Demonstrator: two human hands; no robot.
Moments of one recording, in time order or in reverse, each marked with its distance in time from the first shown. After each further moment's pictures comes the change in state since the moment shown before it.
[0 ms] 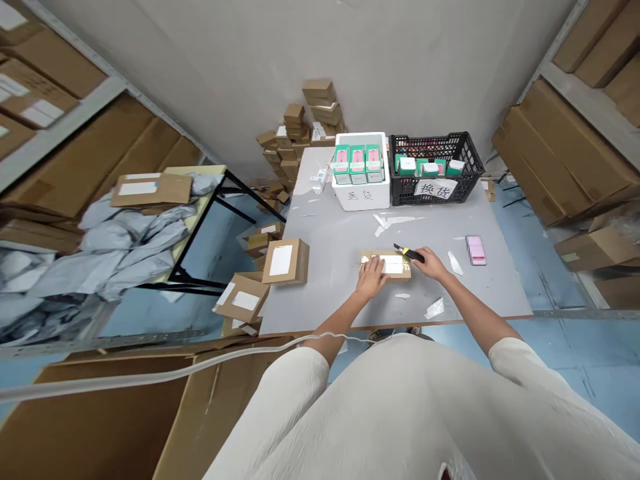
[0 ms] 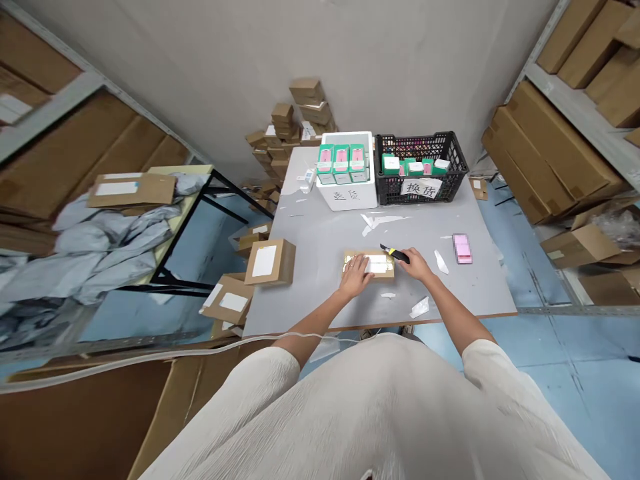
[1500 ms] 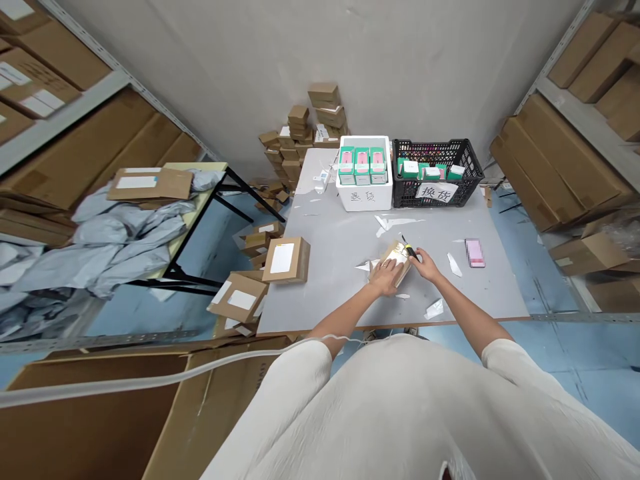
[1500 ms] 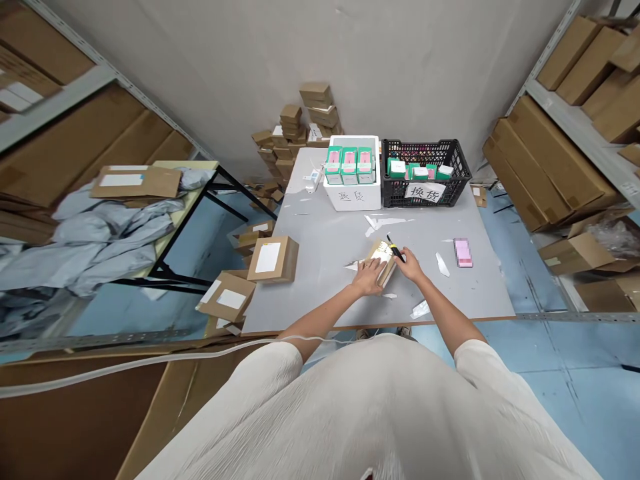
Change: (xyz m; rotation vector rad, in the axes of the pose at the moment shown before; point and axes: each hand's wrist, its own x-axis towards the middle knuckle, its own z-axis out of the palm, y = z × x) left_hand 0.023 0.033 -0.006 0.000 -0.336 0.107; right_hand 0.001 -0.038 0.019 0.377 0.187 0.269
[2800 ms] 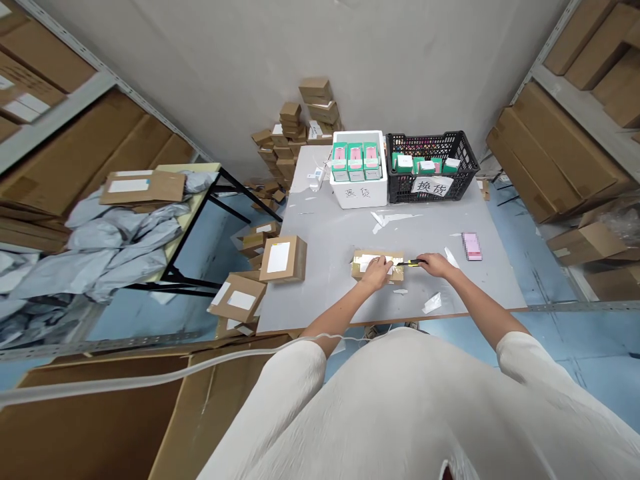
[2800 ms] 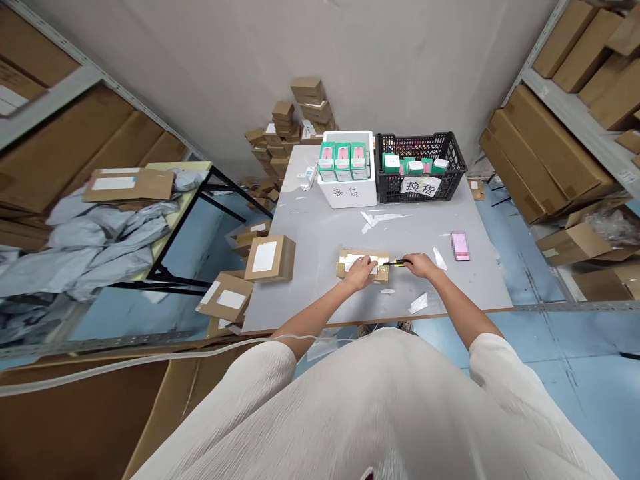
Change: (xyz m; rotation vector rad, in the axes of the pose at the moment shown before) left_hand -0.008 -0.014 -0.007 -0.001 0.091 0.035; right_hand -0.007 0.008 -0.064 -0.584 -0.400 -0.211
